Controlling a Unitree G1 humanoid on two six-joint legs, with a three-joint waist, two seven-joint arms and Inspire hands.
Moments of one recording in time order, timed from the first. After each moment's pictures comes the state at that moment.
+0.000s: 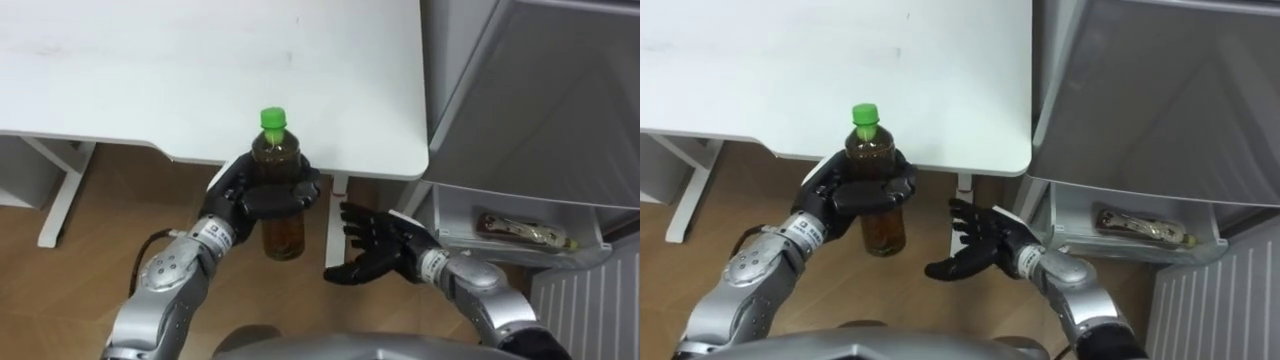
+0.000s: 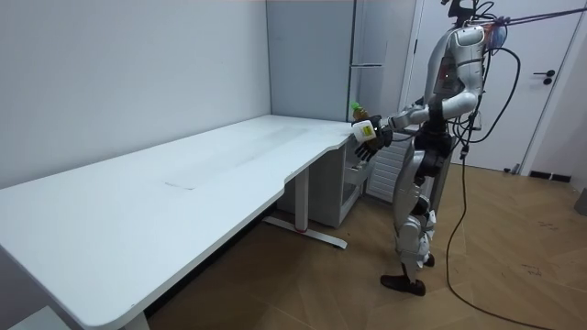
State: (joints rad) left arm 0.25 0.22 -0.20 0.02 -0.30 0.14 -0.23; right arm 0.07 -0.22 0.29 0.52 0.15 0.08 0.48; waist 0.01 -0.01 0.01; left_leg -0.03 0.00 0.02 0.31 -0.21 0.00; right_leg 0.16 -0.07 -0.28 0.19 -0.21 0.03
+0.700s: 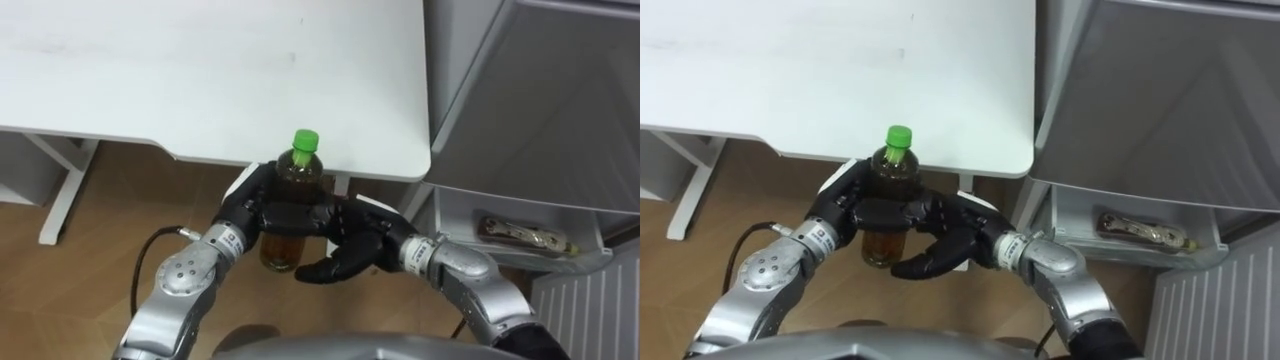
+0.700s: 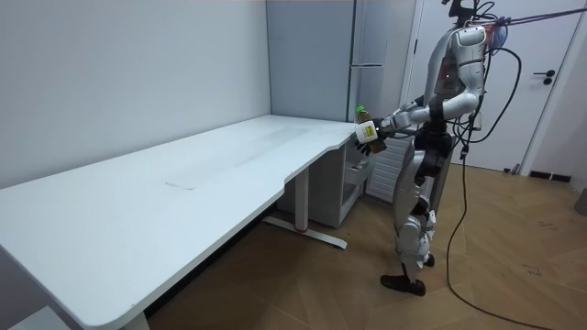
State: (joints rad) left arm 0.25 0.22 -0.26 0.04 -0.09 0.12 -0.21; right arm 0.08 -0.21 0.33 0.42 0.24 0.08 0.64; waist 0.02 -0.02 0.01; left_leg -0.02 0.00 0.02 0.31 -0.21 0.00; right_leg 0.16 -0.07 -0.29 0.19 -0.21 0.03
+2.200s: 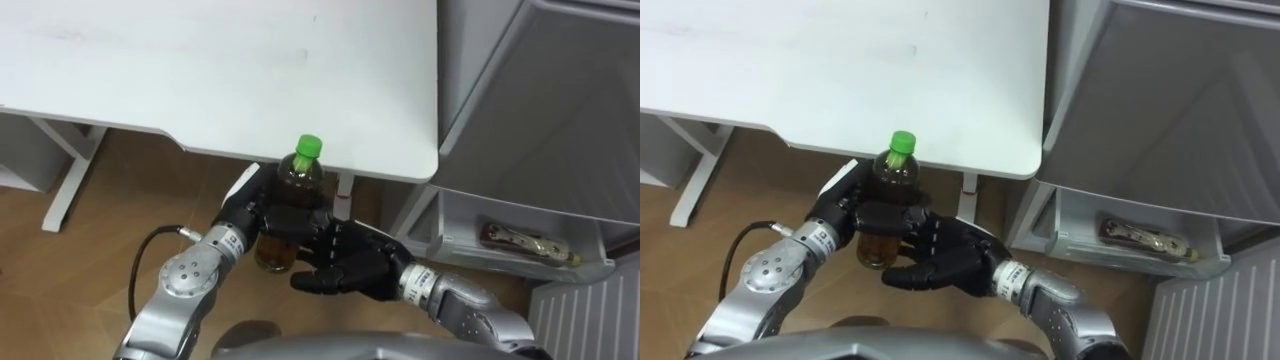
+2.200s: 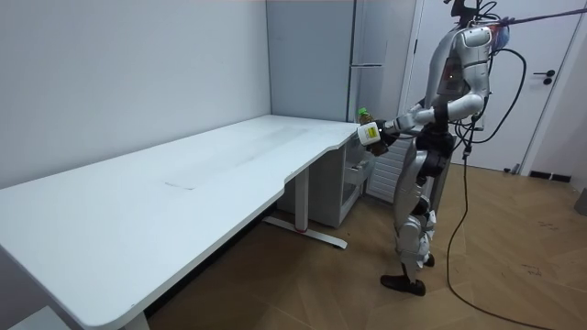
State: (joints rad) left arm 0.25 0.22 -0.29 0.03 -0.05 0.12 -0.19; right arm 0.14 -0.22 0.41 0.50 0.62 0.10 0.71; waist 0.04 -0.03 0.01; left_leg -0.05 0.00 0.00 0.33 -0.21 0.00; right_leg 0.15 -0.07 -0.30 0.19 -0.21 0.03
